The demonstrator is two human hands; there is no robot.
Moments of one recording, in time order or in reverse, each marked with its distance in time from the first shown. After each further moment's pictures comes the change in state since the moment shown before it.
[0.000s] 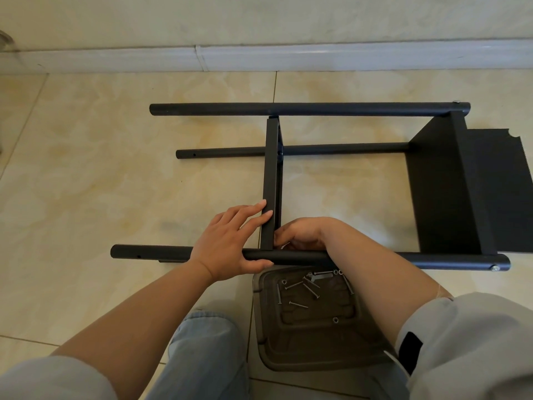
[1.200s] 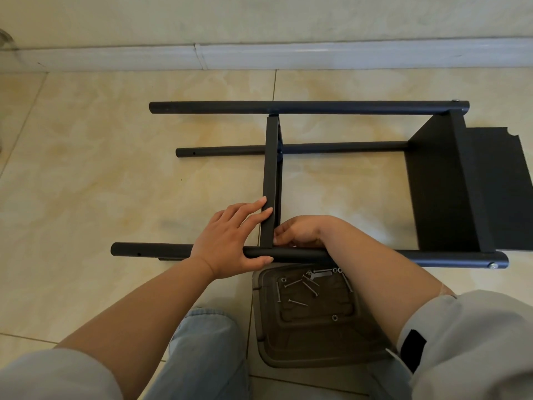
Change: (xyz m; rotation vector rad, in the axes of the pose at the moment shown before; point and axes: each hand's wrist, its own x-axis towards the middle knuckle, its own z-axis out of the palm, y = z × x) left_hand 0.001 0.005 -0.005 -0.007 -0.075 -0.047; right_hand -0.005 -0.002 0.004 -0.178 0.102 -0.028
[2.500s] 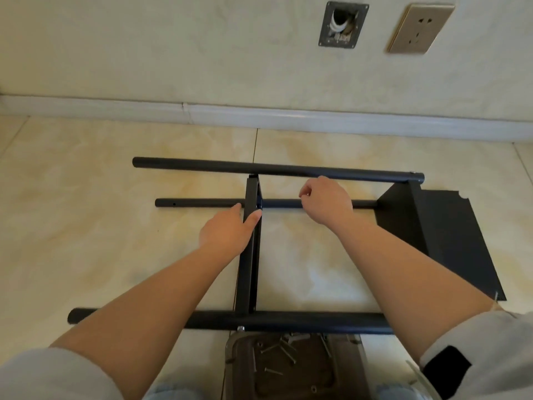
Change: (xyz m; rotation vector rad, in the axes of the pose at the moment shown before) left_hand 0.126 0.005 -0.050 -0.262 -0.082 -0.658; right_hand -0.060 -0.060 -0.114 -0.544 1.084 -0.001
